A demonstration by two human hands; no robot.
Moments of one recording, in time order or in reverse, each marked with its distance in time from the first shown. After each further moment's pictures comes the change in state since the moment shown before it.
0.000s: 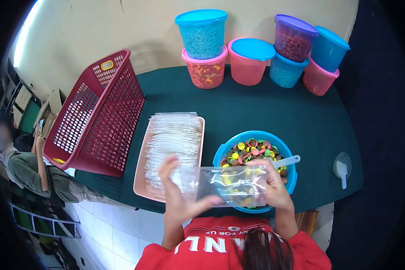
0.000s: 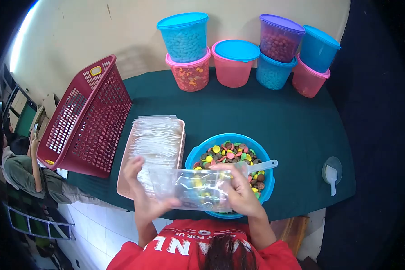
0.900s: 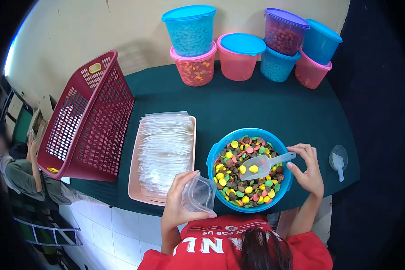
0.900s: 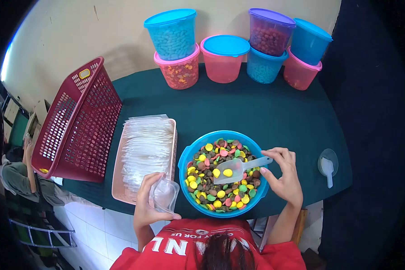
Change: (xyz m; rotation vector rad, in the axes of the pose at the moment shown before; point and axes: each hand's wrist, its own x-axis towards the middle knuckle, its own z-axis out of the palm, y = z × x) left_hand -0.017 -0.024 0.000 -0.279 -0.343 -0.172; right_hand -0.021 -0.037 -0.079 -1.221 0.336 -0.208
